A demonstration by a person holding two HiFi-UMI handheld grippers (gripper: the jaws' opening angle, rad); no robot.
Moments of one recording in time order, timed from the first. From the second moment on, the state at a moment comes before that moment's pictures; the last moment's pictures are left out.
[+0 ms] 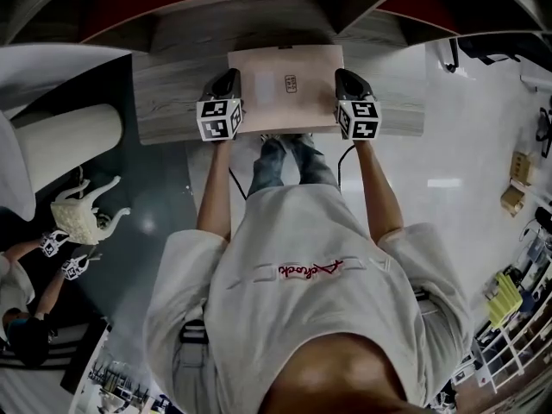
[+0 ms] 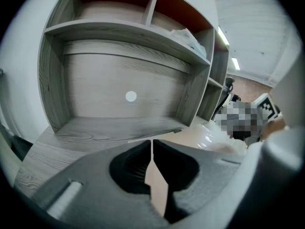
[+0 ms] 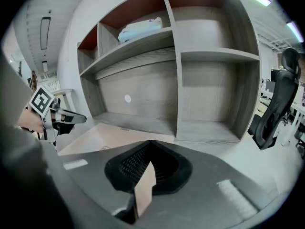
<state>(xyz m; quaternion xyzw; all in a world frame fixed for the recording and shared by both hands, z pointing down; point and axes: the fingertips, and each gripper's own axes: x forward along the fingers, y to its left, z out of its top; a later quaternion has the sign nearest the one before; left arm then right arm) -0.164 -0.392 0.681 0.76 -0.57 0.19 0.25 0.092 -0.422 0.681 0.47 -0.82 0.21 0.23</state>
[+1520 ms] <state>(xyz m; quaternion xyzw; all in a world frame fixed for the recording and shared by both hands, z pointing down) -0.136 -0.385 0.750 0.75 -0.52 0.18 0.37 0.076 -0.423 0.755 0.40 -0.79 0.41 0.22</state>
